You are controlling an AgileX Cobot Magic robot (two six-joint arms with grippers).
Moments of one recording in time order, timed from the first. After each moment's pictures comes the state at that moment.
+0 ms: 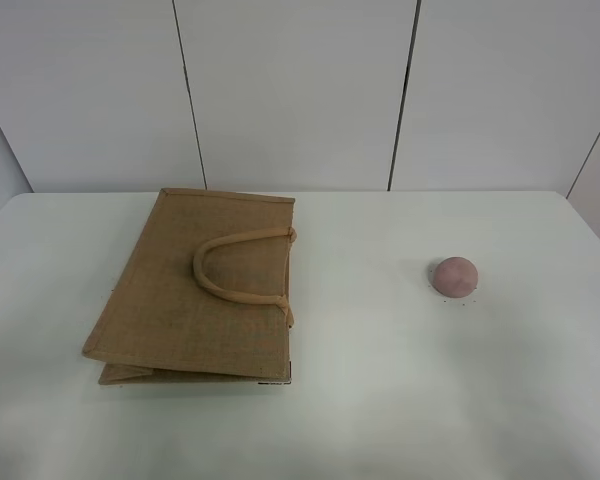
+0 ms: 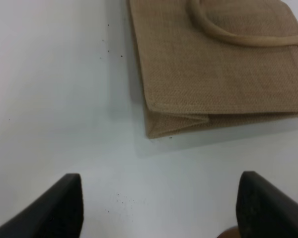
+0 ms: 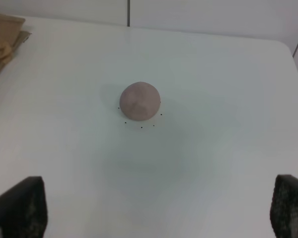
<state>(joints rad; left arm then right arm) -0.04 0.00 -0.50 -0.04 1.05 0.06 0.06 -0.01 -0.50 0.04 1.03 -0.04</state>
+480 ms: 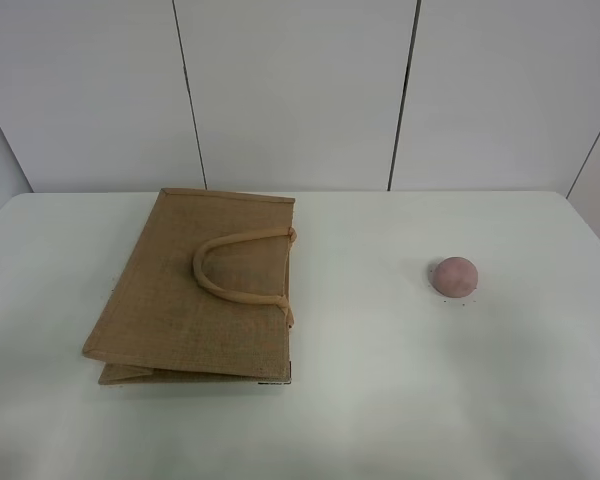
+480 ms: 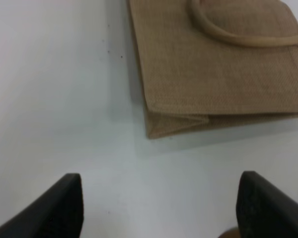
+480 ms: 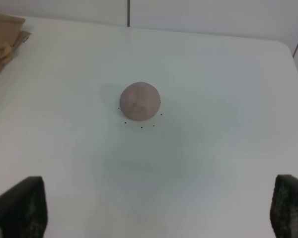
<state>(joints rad) -0.04 0.00 -0.51 -0.04 1.05 0.06 0.06 -0.01 -0.50 0.04 1.03 -0.04</state>
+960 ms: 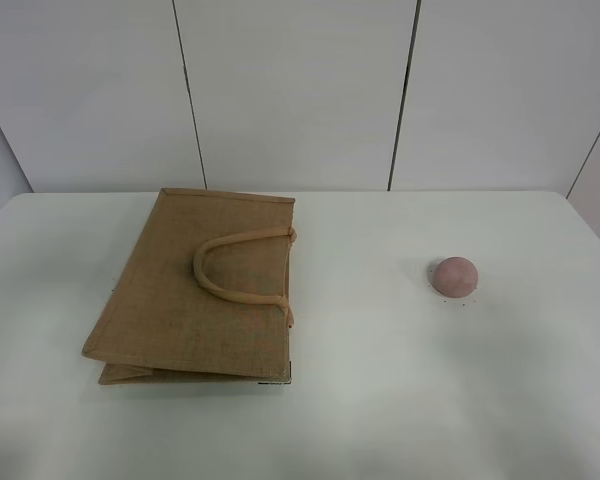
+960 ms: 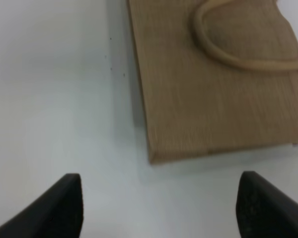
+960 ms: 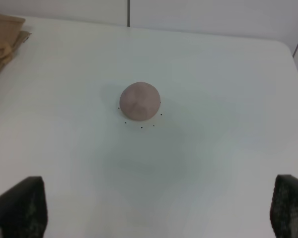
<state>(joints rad) -0.04 0.66 -0.87 -0.04 0.95 0.06 0.06 -0.01 -0.50 0.04 1.03 -0.04</state>
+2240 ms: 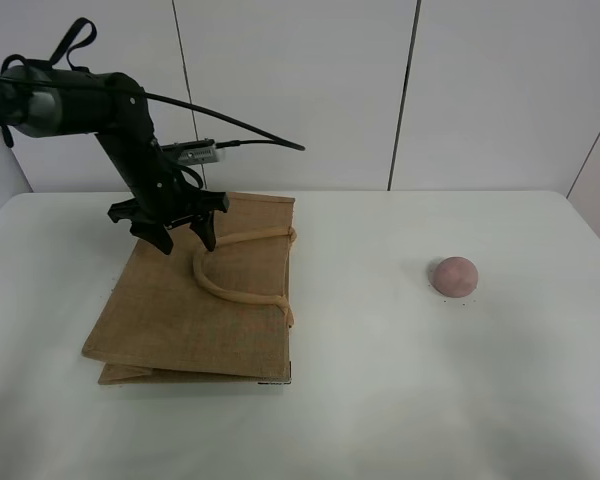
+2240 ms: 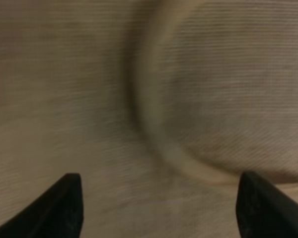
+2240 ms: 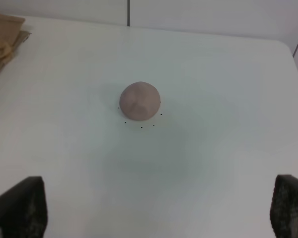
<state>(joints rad) -0.27 2.08 -1.62 -0.11 0.88 -0.16 0.06 -0.01 -0.50 0.04 1.03 -0.04</state>
